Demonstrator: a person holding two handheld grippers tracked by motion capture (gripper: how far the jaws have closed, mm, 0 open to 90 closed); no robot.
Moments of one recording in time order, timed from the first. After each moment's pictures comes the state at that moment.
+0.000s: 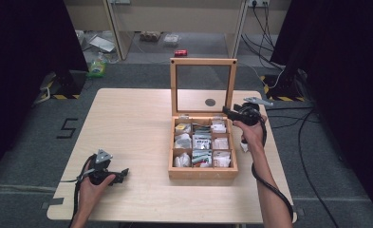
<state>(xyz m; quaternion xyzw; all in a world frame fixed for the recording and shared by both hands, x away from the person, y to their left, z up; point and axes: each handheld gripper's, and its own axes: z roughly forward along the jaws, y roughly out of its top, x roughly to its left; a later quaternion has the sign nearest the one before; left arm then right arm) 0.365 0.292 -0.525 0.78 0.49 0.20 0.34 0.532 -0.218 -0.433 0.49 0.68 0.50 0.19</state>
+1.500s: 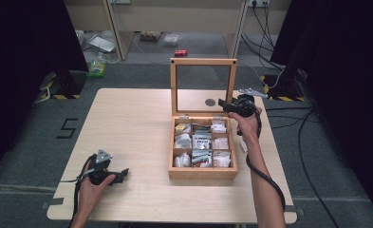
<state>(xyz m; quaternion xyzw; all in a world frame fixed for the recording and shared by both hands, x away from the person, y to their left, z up) 0.365 0.292 -0.525 0.78 0.49 0.20 0.34 0.559 -0.205 -0.424 0.49 0.68 0.51 0.20</state>
